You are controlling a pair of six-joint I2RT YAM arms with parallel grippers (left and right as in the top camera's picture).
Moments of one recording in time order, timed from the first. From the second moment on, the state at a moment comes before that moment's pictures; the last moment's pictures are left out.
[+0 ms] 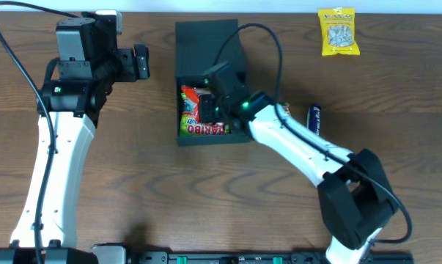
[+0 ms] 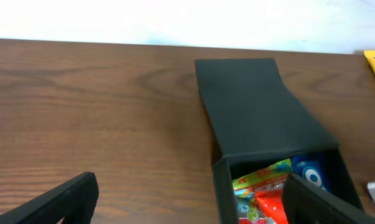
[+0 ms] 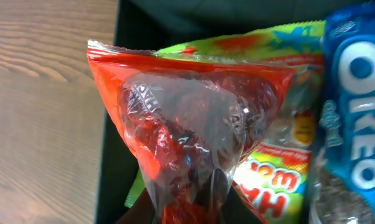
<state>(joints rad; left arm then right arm) -0.02 1.48 1.41 -0.60 0.15 -0.07 0.68 1.90 1.41 -0.45 -0.05 0.63</state>
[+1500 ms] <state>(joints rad) -0.02 1.48 1.41 -0.61 0.15 -0.07 0.64 2.08 1.45 -0.38 -0.33 0.18</state>
